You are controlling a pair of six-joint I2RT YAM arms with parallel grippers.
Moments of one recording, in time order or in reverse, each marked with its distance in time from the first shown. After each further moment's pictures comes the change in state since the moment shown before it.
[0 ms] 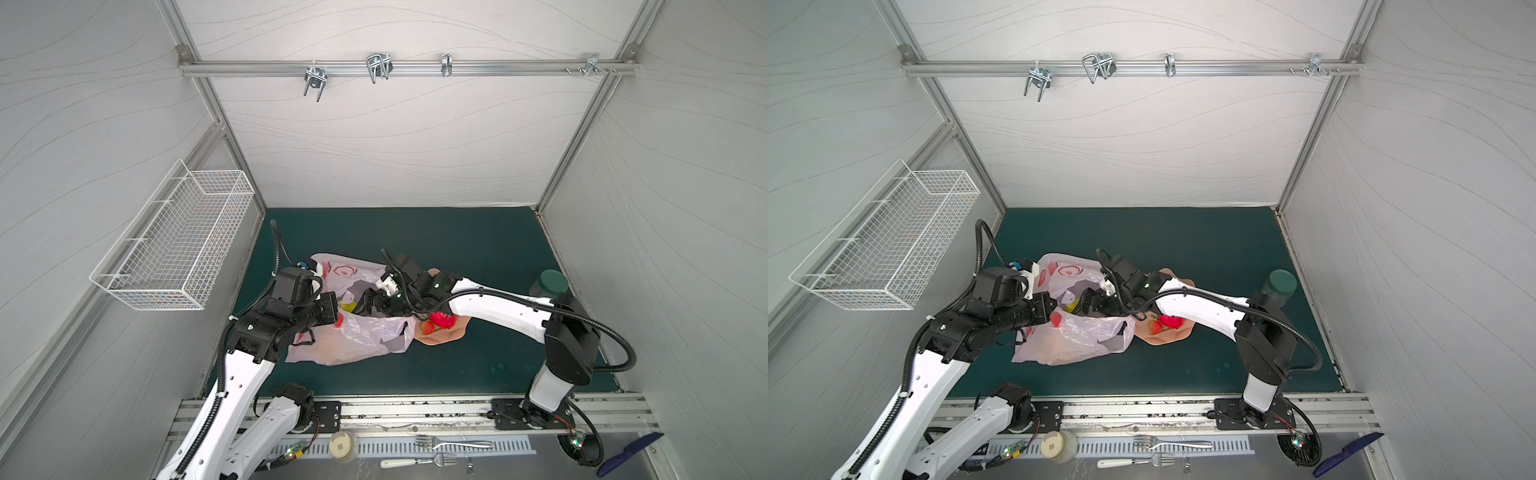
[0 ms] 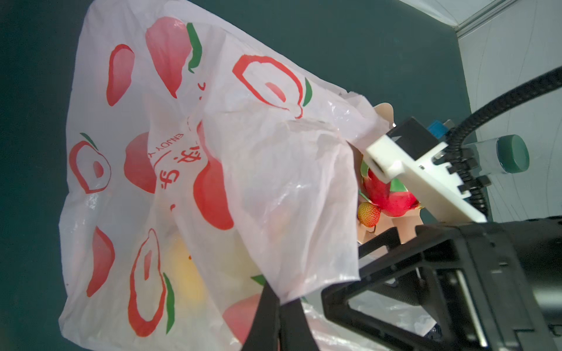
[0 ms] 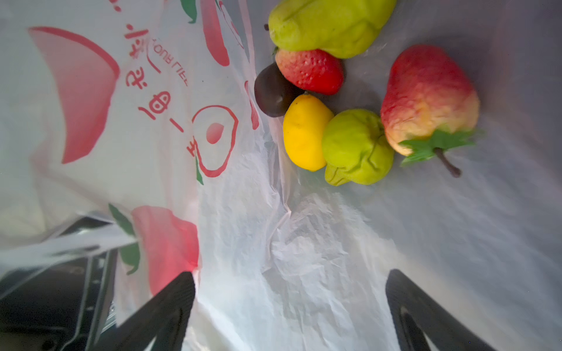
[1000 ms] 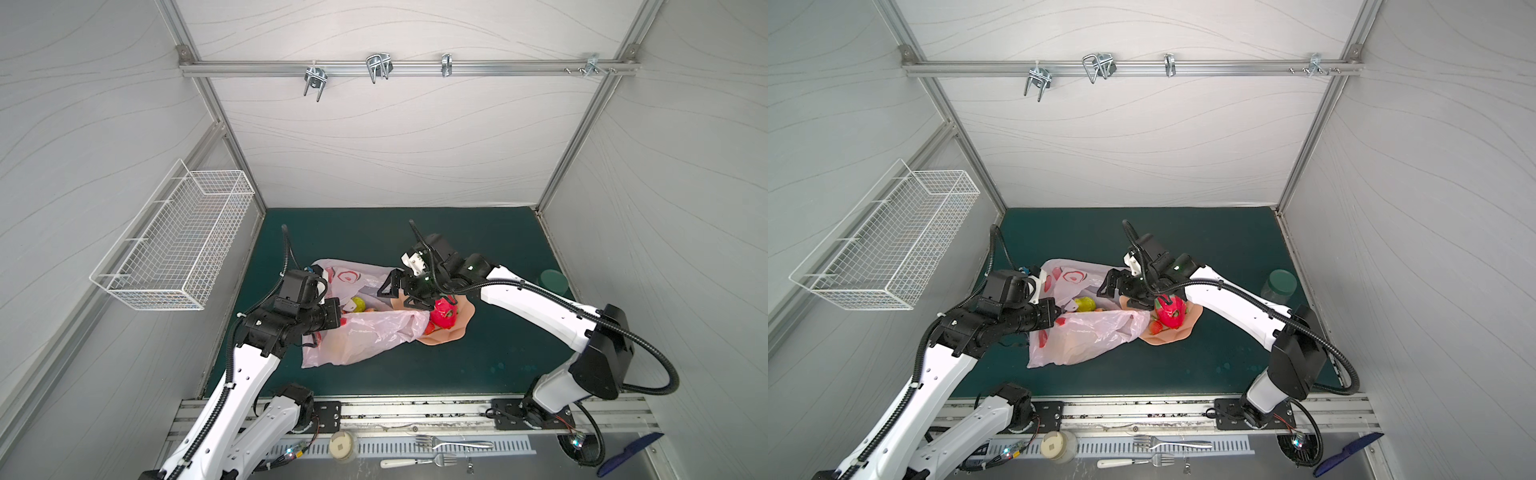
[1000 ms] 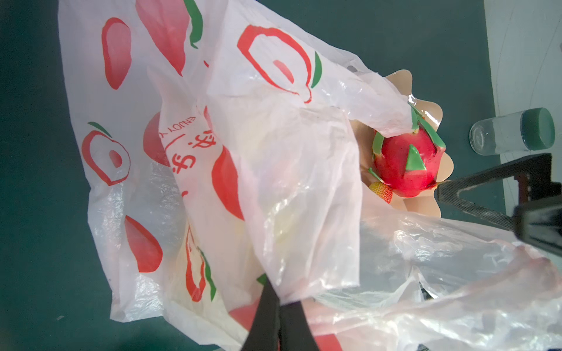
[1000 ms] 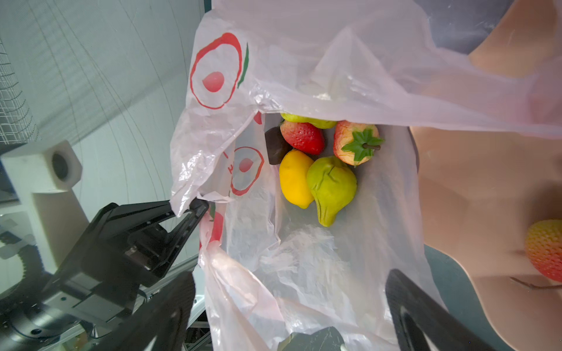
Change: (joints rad) left arm -0.011 0.017 -0.053 -0.014 0.047 0.022; right arm -0.129 -0.149 0.042 -0.226 0.129 -0.269
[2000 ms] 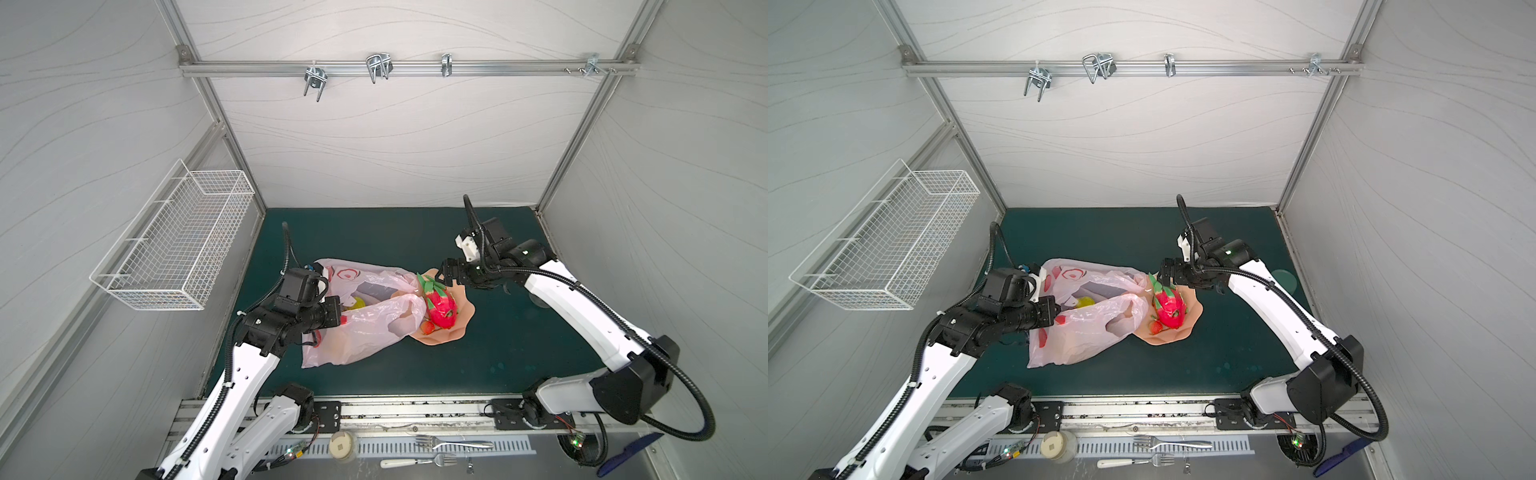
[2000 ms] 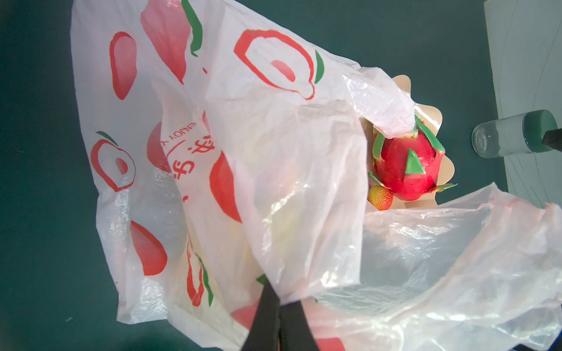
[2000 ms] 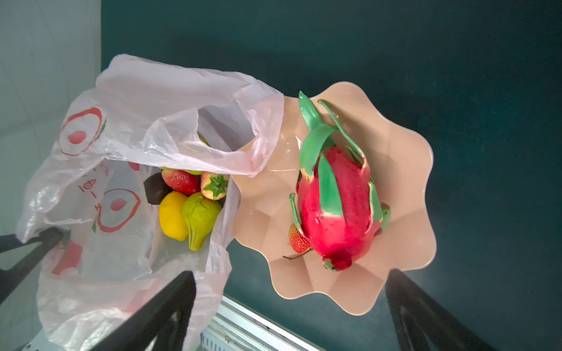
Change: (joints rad) left arm -0.013 0.014 0.024 -0.002 -0.027 0.000; right arm -0.301 -0.172 -0.012 -0.347 0.223 -0.480
